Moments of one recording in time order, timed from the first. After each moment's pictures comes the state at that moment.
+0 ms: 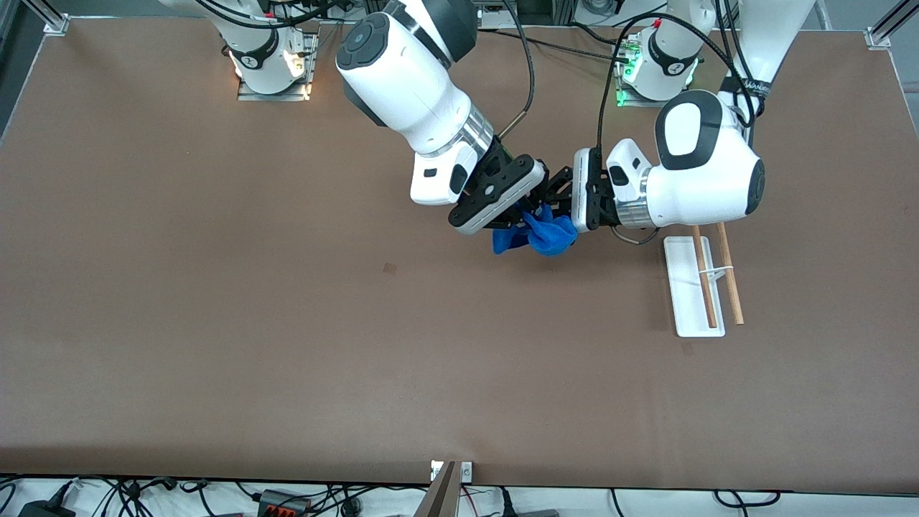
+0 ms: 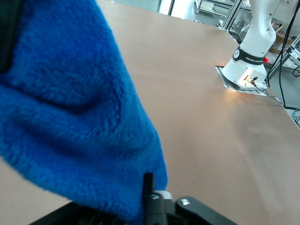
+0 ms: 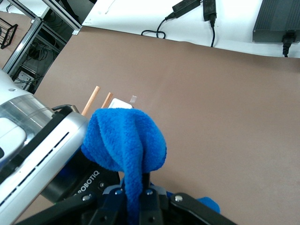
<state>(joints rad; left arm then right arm) 0.00 0.27 -0.39 -1.88 -0.91 2.07 1.62 0.73 0.66 0.05 -1.02 0.31 2.29 0.19</state>
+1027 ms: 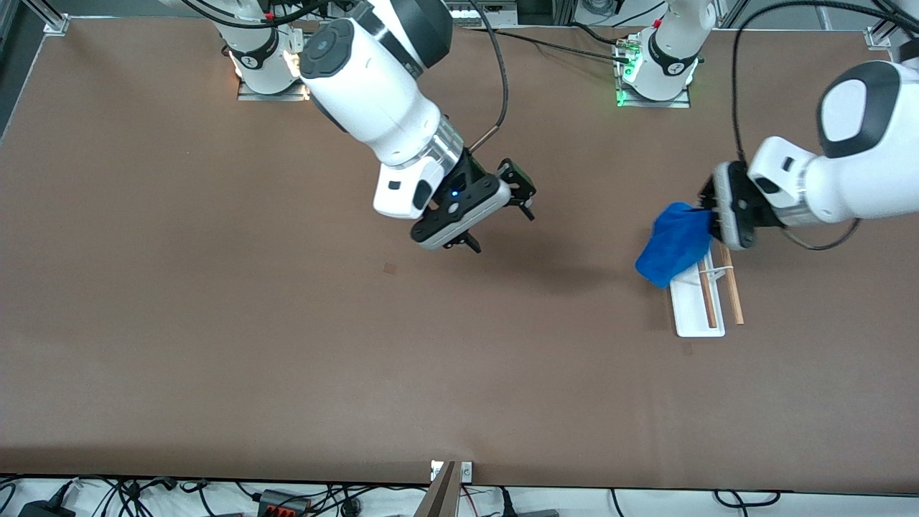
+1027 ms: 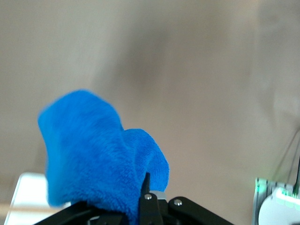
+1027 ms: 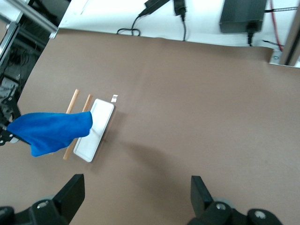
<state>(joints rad) 0.34 0.17 -0.37 -1.78 -0.23 1.70 1.31 0.67 0.63 0.02 -1.02 0.31 2.18 0.27</state>
